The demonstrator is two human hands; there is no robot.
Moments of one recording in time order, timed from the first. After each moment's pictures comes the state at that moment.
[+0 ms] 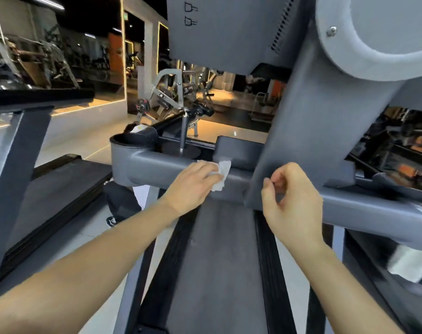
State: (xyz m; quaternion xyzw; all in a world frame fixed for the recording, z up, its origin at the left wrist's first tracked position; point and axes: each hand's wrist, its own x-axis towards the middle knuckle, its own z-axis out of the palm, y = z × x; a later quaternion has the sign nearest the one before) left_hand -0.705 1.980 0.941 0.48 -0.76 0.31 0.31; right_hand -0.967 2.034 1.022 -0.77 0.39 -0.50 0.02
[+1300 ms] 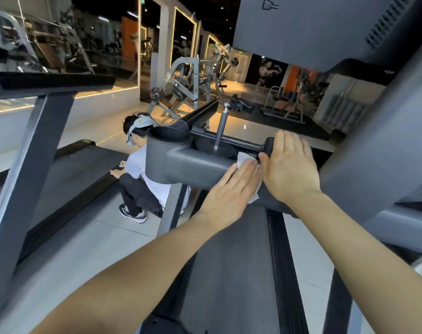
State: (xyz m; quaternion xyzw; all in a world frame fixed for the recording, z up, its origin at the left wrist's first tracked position) left_hand -0.707 1.974 0.901 0.57 -0.67 0.42 0.23; right_hand -0.848 1.953 1.032 -0.82 0.46 -0.21 -0.27
